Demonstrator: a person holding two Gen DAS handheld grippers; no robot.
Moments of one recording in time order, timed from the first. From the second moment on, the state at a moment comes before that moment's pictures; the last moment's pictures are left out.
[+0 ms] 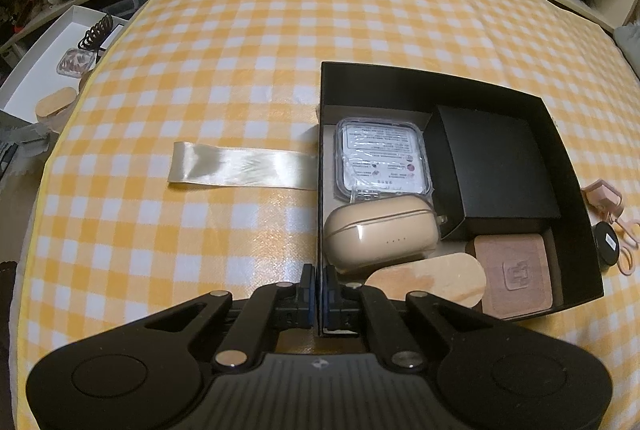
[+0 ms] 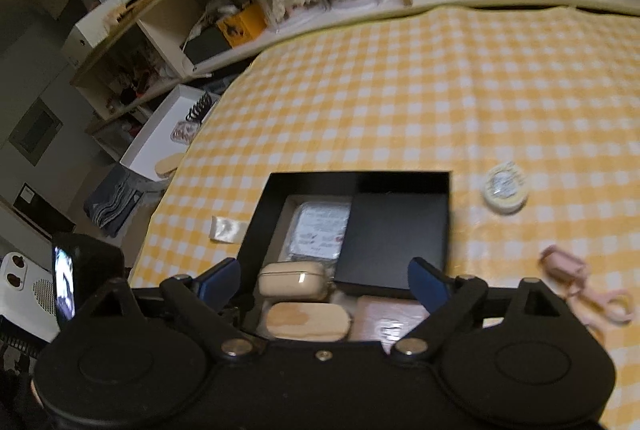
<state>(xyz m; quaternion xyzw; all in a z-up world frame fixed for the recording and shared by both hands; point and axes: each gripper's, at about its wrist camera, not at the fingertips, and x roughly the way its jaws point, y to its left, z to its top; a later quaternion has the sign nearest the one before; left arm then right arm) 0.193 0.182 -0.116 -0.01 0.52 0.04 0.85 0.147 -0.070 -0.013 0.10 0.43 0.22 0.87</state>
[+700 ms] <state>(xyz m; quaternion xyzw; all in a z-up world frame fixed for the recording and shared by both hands) 0.194 0.176 -0.118 0.01 0.52 0.04 0.86 0.139 -0.225 -0.048 0.12 0.40 0.08 0.90</state>
